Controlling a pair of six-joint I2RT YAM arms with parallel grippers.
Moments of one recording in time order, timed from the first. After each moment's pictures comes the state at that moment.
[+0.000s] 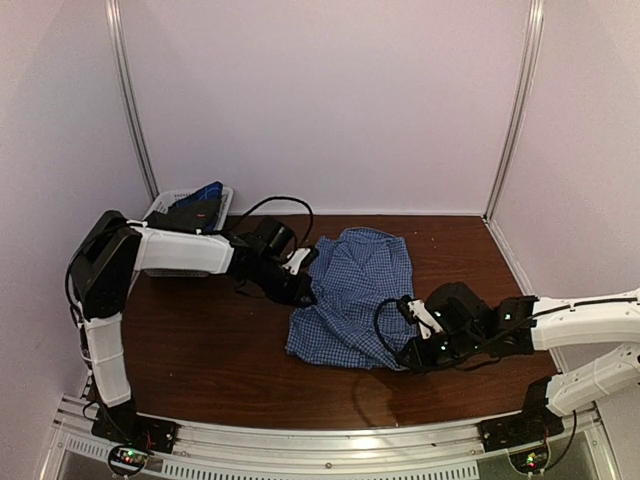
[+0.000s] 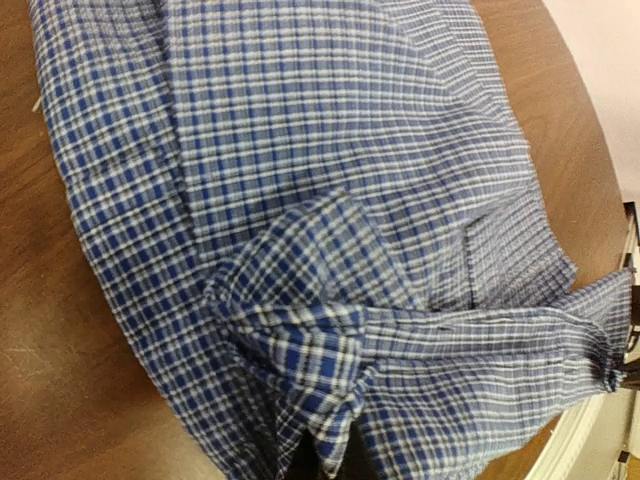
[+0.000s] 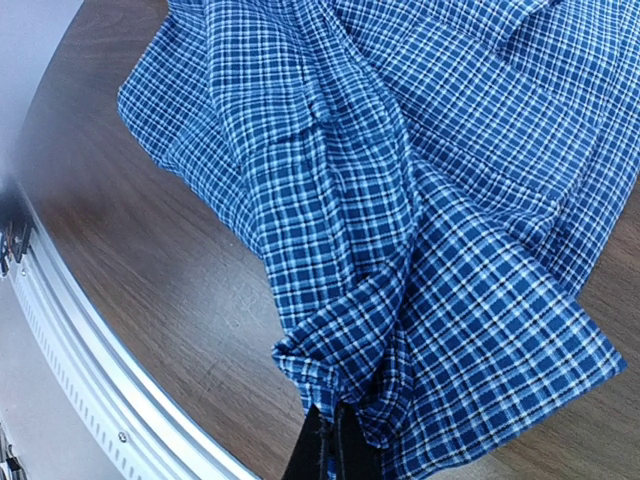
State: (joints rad) left arm -0.73 1.99 1.33 -0.31 0.39 -0.35; right arm 1.00 1.16 0.60 -0.33 -0.06 0.62
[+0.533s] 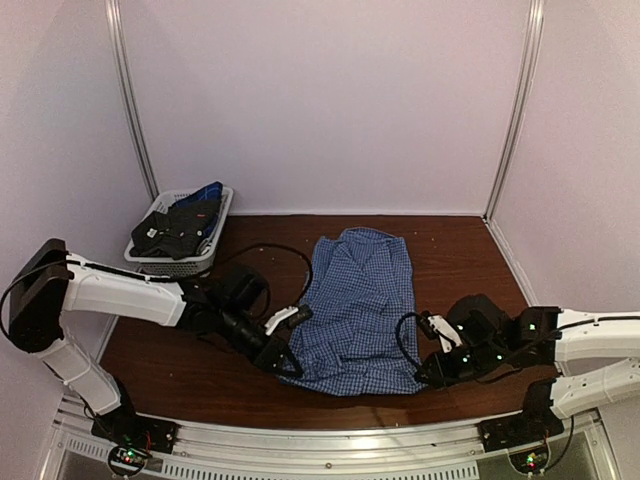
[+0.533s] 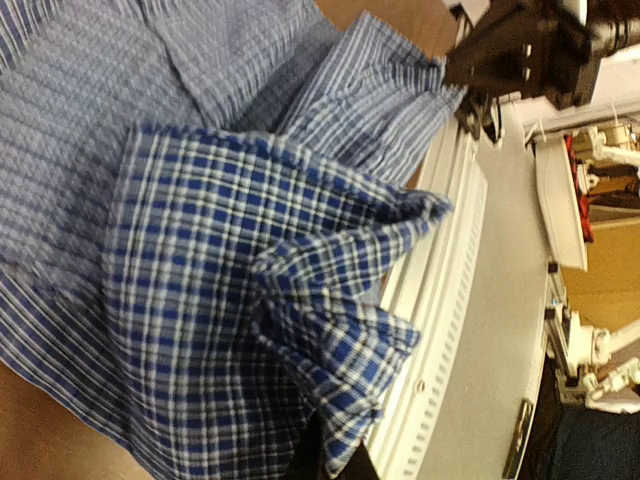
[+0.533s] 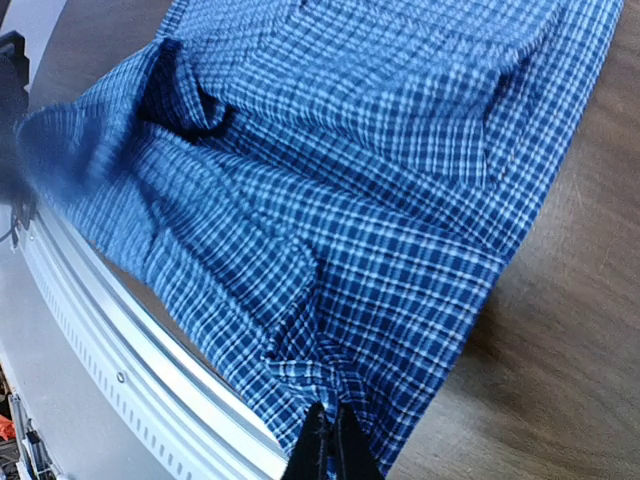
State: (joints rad) left arm -0.89 1.57 0.85 -0.20 0.72 -0.29; right arm 1.00 0.98 0.53 -0.48 -0.11 0.68
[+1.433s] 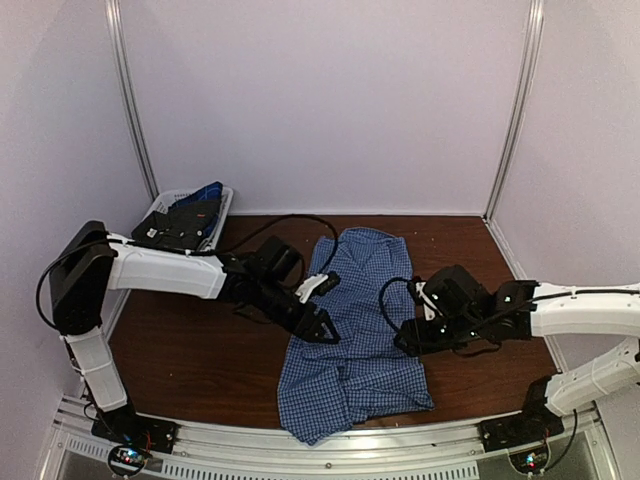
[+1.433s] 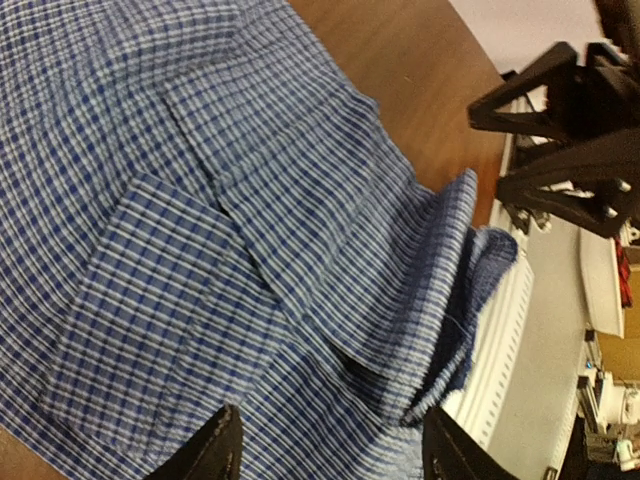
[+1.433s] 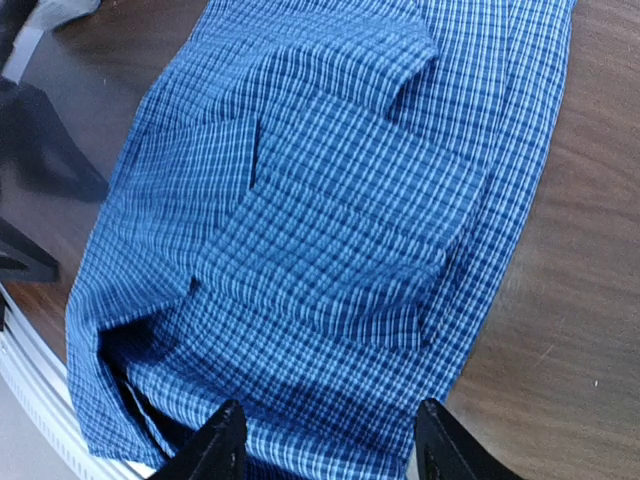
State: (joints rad) left arm -0.89 1.79 1.13 -0.25 0.60 -0.29; right arm 0.96 1.17 0.71 -0.48 0.09 0.68
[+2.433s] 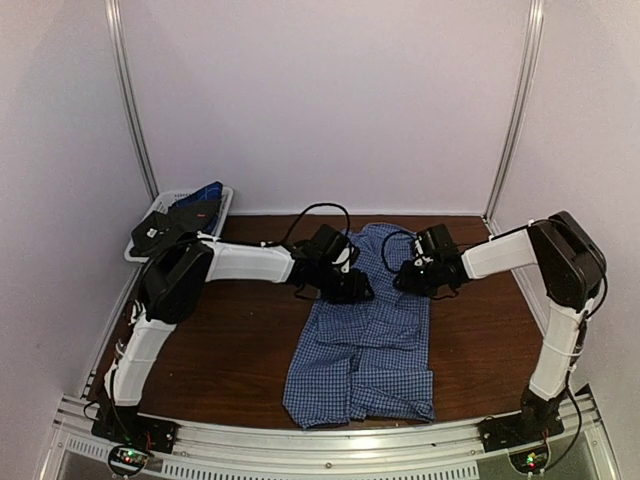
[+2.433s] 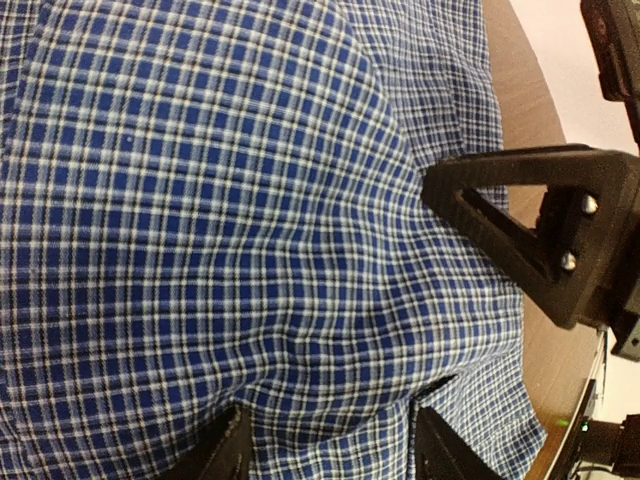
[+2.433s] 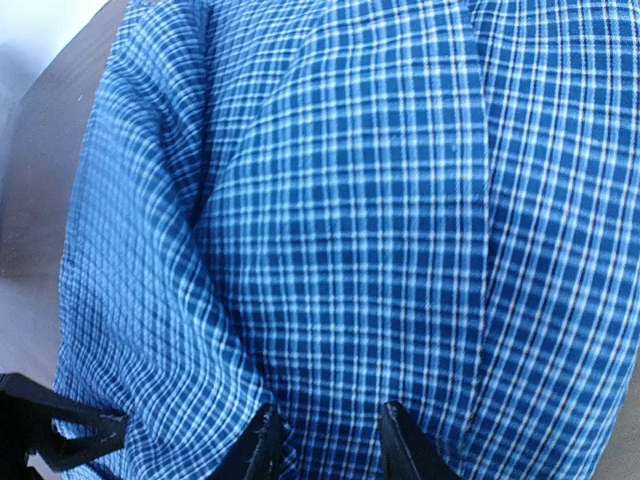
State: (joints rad) left arm -0.86 2.37 1.77 -0.21 0.30 -0.66; right arm 0.44 1.88 1.03 0.01 -0.10 0.61
